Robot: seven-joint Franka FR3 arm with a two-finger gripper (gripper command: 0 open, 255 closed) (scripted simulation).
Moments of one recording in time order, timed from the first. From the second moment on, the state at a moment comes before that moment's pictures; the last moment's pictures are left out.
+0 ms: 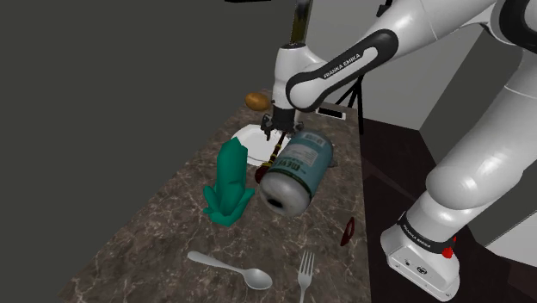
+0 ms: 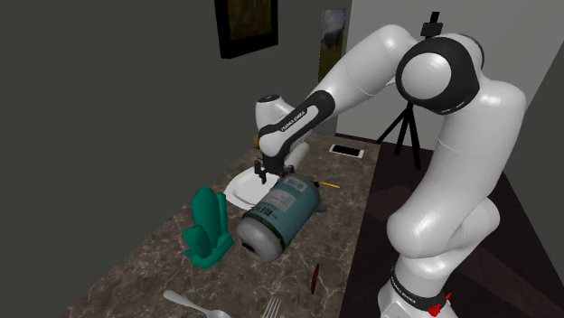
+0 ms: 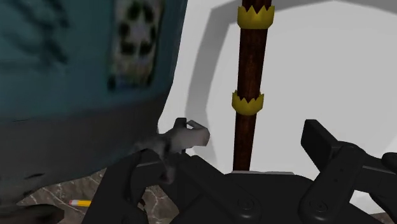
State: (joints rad) arm -0.23 0.05 0.51 -2.31 -0.14 2.35 1.36
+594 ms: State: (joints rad) arm -0.23 0.09 0.50 -2.32 -0.17 2.40 1.39
